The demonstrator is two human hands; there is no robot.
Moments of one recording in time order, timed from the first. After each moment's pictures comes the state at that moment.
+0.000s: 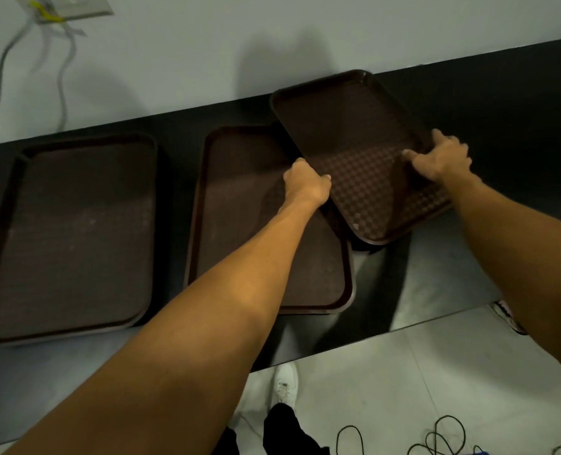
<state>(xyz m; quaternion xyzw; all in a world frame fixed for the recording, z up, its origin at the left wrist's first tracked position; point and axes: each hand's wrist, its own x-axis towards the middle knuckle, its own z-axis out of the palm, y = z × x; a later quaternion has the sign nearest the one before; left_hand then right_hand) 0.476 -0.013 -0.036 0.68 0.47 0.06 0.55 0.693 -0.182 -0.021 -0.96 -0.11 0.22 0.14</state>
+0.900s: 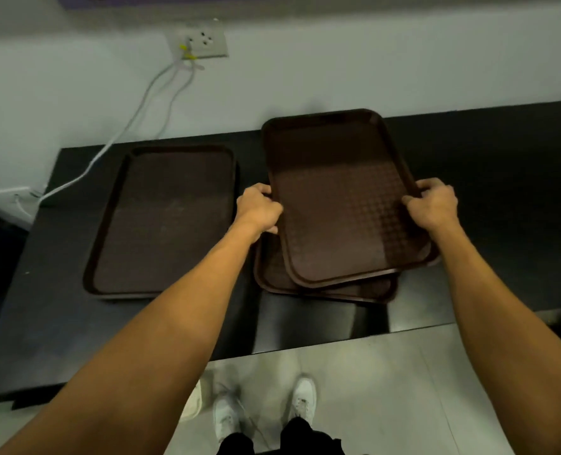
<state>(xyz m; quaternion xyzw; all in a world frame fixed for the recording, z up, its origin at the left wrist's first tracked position) 0.266 0.076 0.020 0.65 0.50 0.11 0.57 0.521 -0.147 0.017 -0.92 -0.08 0.20 0.34</state>
